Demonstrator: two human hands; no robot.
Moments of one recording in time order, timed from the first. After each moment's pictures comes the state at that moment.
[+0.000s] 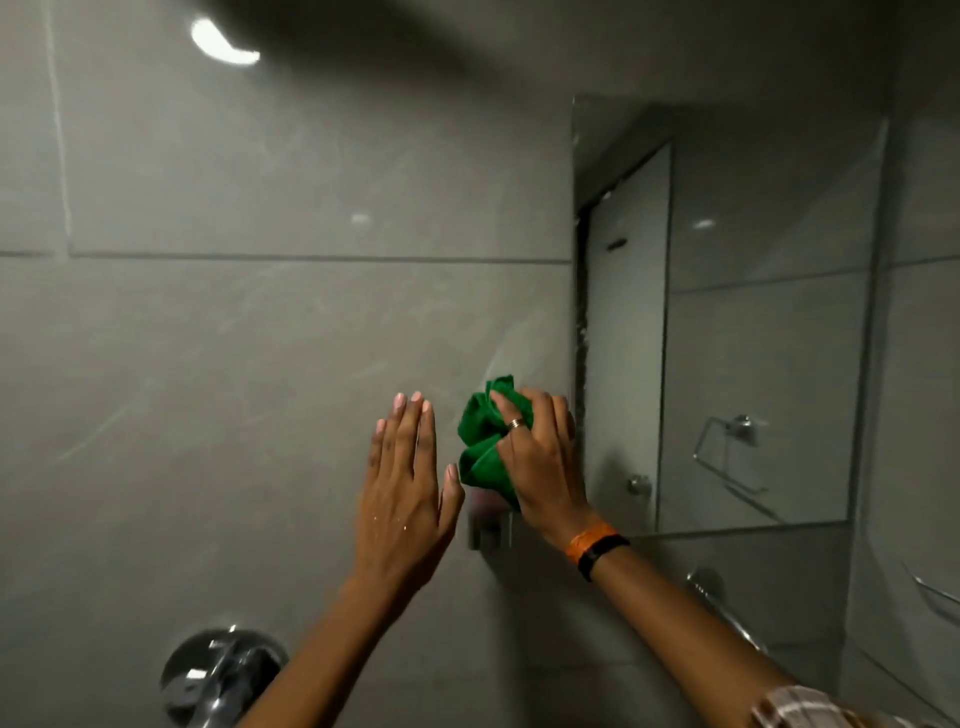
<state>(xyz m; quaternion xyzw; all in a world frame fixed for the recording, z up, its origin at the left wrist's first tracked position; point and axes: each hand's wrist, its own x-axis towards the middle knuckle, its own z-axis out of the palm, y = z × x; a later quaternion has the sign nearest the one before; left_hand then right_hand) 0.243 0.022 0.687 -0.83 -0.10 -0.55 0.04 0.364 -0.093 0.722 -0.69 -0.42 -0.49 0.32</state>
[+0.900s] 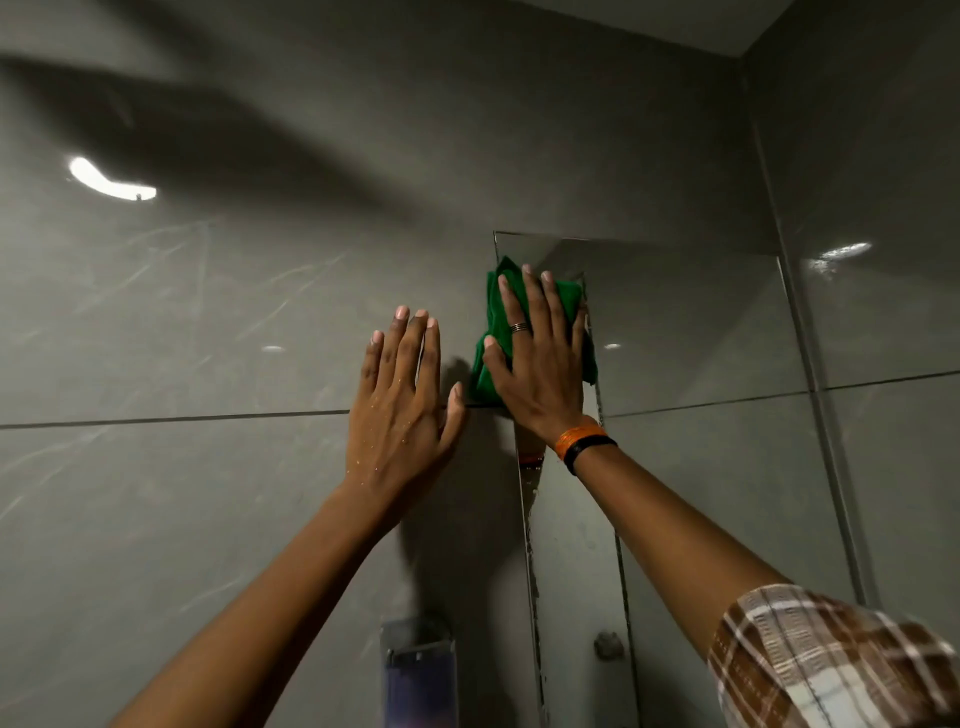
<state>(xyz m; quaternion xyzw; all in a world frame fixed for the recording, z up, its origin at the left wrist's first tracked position) 0.402 0.049 0.921 -0.75 -0.03 -0.64 0.17 0.546 -0.072 0.968 -0.65 -0.30 -0.64 0.27</state>
